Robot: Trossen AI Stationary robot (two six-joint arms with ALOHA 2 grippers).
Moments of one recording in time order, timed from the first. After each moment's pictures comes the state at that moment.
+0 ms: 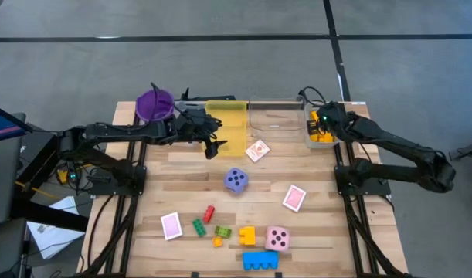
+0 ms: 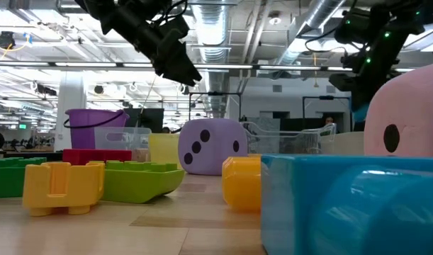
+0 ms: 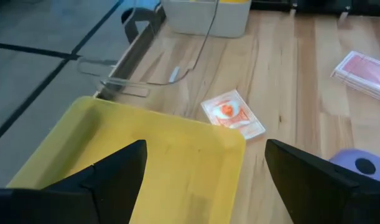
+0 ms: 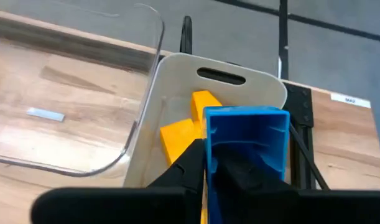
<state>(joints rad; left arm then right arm) 0.29 1.36 0.90 -0.10 -0.09 0.10 -0.68 0.90 0.67 -0.72 0.56 0.48</state>
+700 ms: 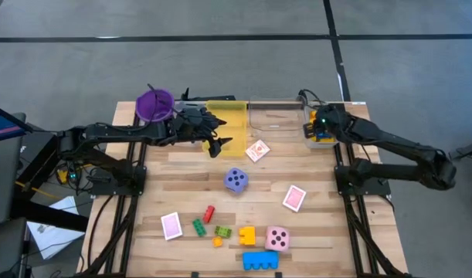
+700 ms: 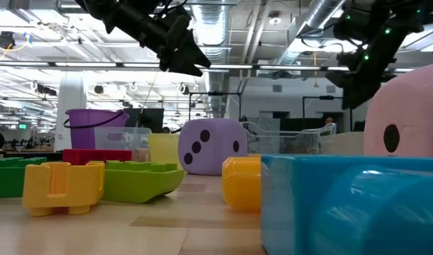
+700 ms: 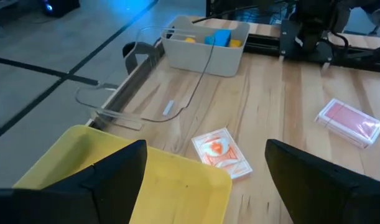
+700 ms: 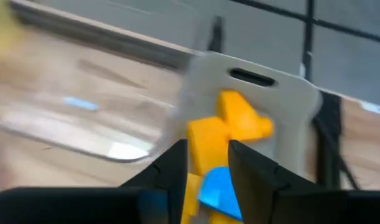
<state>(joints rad) 0.29 1.36 0.90 0.03 -0.08 0.02 -0.60 0.90 0.67 -0.69 0.52 0.46</state>
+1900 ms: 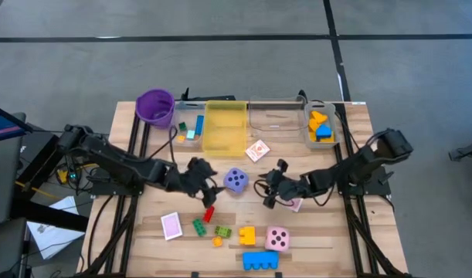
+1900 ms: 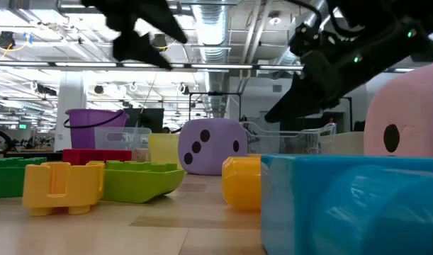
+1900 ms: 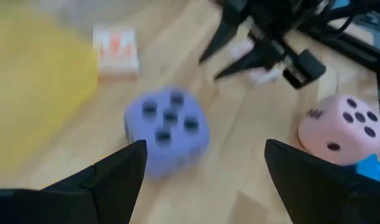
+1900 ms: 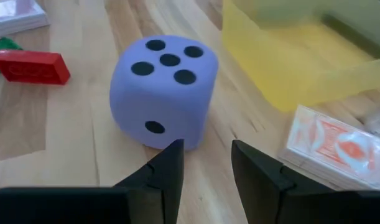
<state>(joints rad) -0.32 1.36 0.90 -0.25 -0.50 -0.69 0.32 1.58 0.60 0.33 0.63 0.34</state>
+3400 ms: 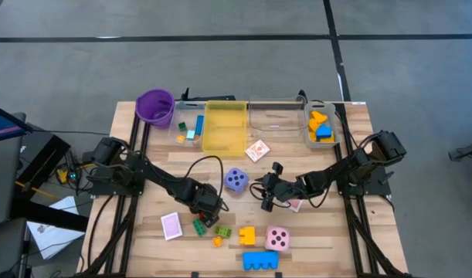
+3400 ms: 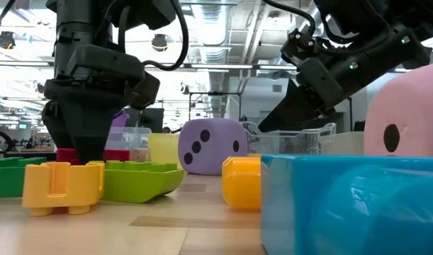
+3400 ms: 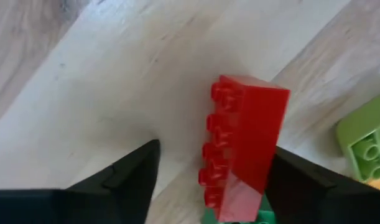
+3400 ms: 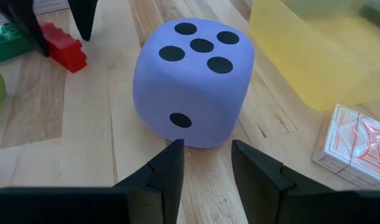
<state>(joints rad) -0.34 1.79 1.03 -0.62 0.02 -1.10 0.32 1.66 0.63 0.37 0.55 0.31</state>
